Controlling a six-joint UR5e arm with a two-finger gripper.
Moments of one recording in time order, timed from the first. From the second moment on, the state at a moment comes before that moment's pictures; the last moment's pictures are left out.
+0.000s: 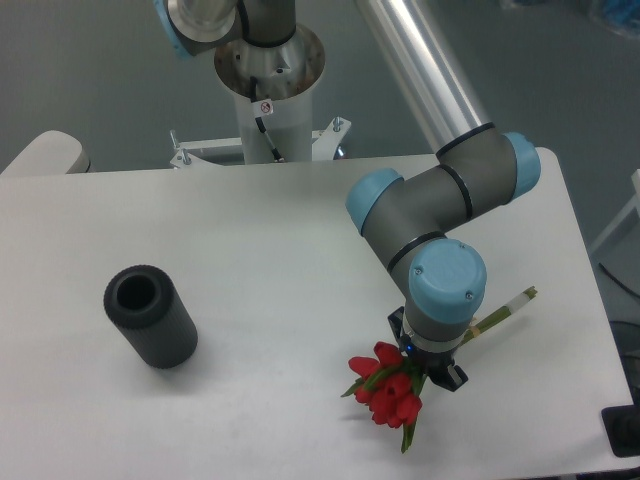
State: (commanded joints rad) arm 2.49 -2.23 -1.24 -1.20 1.62 1.42
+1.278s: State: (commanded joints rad) arm 2.49 -2.06 -1.49 -1.20 1.61 1.43
